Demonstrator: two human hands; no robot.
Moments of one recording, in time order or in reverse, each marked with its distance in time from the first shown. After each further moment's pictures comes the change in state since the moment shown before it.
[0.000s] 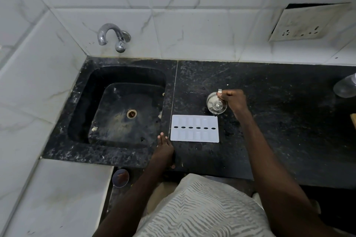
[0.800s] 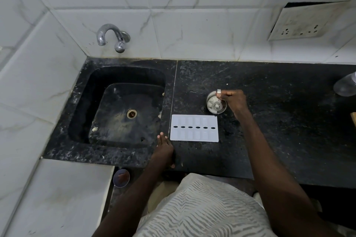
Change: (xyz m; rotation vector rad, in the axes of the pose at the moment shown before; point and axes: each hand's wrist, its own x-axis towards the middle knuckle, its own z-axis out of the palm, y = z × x) left_hand 0.002 0.001 -0.001 0.032 -0.056 0.001; right_hand -0.002 0.002 0.000 0.076 -0.016 0.056
